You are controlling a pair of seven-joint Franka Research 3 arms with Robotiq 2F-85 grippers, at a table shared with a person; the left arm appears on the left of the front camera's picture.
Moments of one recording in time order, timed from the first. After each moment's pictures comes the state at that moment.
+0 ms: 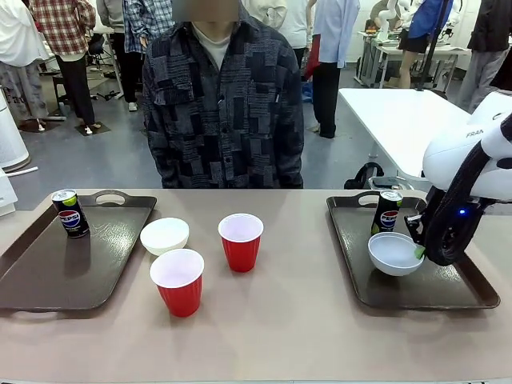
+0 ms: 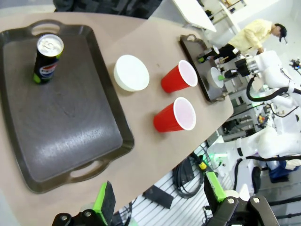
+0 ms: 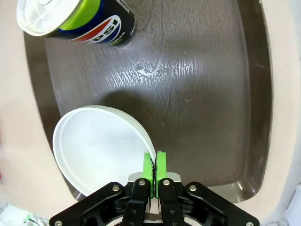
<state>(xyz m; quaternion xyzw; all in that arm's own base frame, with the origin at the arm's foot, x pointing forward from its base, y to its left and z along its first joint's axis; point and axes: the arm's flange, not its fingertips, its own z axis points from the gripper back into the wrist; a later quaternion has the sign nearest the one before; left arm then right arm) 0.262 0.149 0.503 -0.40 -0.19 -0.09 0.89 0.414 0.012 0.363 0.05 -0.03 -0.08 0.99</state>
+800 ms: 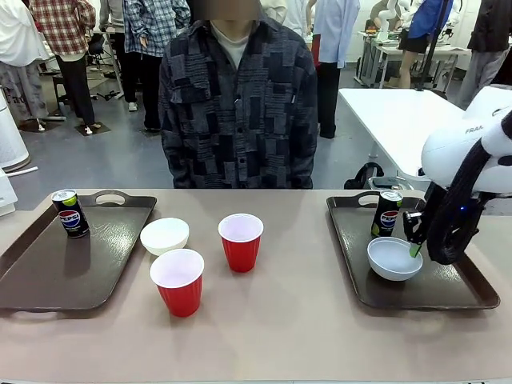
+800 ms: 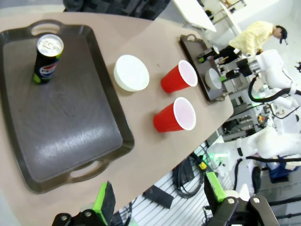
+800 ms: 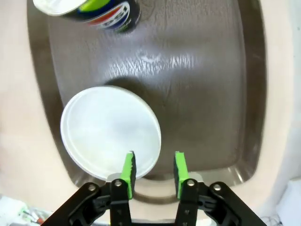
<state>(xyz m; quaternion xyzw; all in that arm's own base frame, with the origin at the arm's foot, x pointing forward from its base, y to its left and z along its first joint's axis) 0.262 0.150 0.503 -0.40 -0.19 -0.09 0.89 0.405 0.021 0.385 0.03 -0.01 -0.07 1.00</state>
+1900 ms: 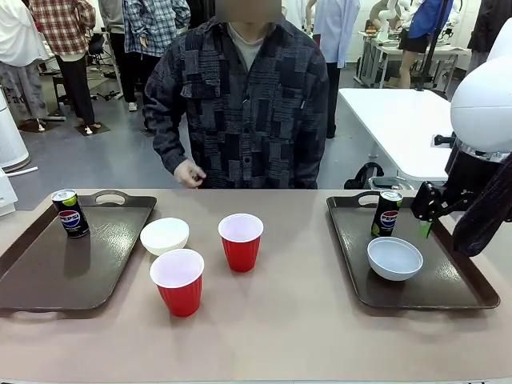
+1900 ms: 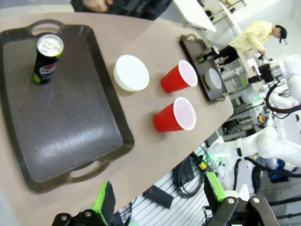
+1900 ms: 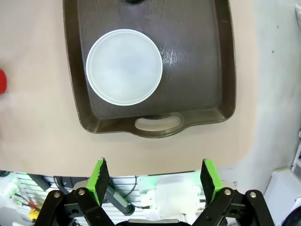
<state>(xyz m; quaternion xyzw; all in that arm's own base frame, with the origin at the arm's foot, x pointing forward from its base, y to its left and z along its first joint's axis) 0.262 0.149 0.503 -0.40 -0.19 -0.09 0.89 0.340 0.048 0.476 -0.01 -0.02 -0.05 1.00</state>
